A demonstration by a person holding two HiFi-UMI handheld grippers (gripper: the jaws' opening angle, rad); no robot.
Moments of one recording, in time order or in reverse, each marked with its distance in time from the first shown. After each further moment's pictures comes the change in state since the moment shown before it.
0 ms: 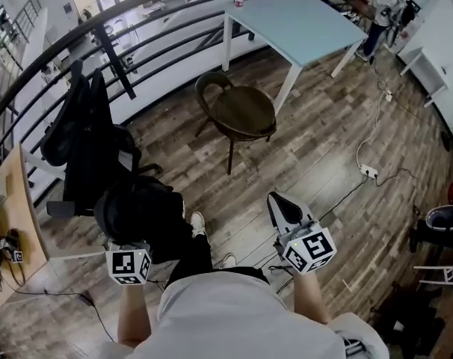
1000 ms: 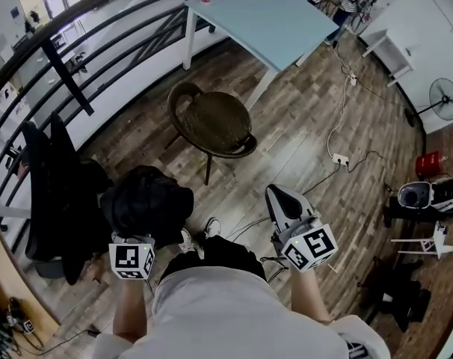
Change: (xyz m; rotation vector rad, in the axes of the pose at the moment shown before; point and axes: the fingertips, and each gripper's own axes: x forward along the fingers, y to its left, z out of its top) left arm 0.225 0.055 0.031 -0.070 0.003 -0.293; right arm 0.162 -0.054 0.079 -0.036 0.036 -0.189
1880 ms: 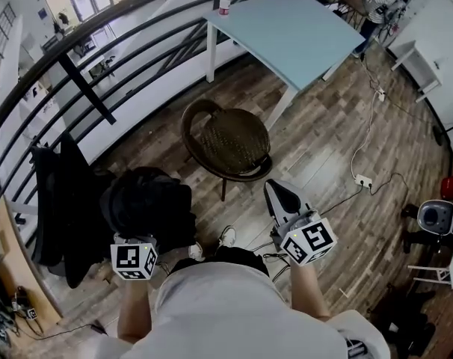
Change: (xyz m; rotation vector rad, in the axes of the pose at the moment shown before) left arm 0.060 0.004 0.047 0.006 0.009 0.154; right arm 0.076 -0.079 0.016 0.060 -0.072 0.130
